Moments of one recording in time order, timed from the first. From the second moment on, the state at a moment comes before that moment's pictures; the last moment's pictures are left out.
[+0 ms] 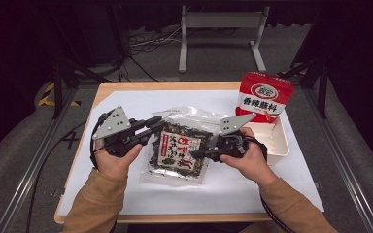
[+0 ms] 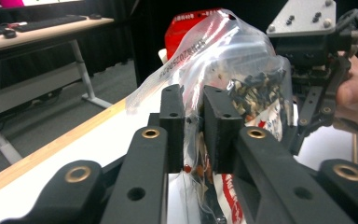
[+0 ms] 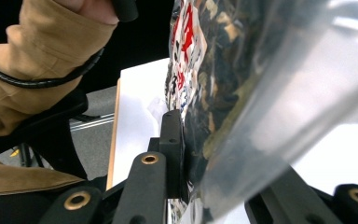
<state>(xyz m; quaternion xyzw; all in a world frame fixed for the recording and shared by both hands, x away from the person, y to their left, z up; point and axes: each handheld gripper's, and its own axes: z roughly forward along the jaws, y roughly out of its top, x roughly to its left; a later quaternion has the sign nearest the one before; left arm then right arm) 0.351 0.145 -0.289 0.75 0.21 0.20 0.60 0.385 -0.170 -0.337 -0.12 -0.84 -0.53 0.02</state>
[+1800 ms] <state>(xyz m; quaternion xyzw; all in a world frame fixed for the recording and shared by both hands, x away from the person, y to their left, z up) 0.376 0.181 -0.311 0.74 0.29 0.15 0.59 0.380 -0.267 -0.242 -0.18 -0.85 -0.48 -0.12</state>
